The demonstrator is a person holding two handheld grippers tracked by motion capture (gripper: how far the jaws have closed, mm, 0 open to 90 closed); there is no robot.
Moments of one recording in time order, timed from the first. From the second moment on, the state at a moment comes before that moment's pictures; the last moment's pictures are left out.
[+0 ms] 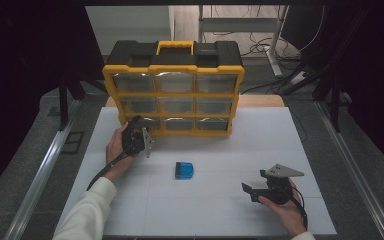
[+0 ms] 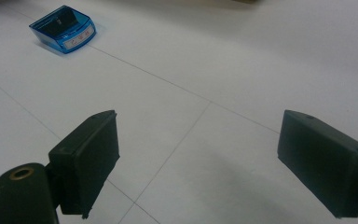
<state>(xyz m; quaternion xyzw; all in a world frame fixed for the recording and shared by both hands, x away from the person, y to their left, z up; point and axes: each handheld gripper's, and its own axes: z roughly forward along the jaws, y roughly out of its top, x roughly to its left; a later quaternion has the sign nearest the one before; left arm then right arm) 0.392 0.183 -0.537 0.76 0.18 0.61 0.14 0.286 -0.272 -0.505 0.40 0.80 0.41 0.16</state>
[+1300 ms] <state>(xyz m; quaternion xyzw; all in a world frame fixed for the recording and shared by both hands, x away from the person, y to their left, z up) 0.391 0.177 -0.539 0.73 0.18 0.65 0.10 0.286 -0.273 -0.505 0.40 0.80 0.41 0.16</state>
